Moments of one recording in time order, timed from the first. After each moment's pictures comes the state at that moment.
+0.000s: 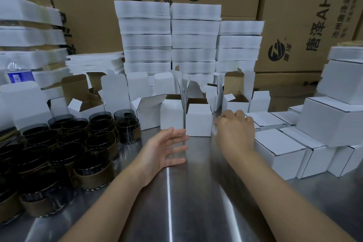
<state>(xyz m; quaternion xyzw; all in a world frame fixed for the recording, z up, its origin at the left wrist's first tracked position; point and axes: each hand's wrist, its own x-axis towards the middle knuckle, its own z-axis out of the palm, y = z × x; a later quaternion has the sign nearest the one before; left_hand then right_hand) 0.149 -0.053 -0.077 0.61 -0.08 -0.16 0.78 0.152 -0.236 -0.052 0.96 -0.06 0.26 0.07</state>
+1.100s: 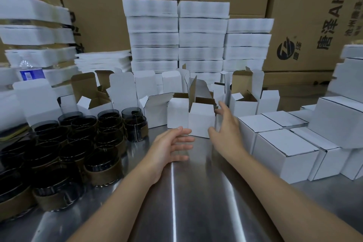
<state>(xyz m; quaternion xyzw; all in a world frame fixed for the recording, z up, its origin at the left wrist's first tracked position) 0.154 -0.054 -0.081 0.66 -0.07 -0.08 0.75 0.193 -0.229 -0.093 0.85 0.03 0.29 -0.43</state>
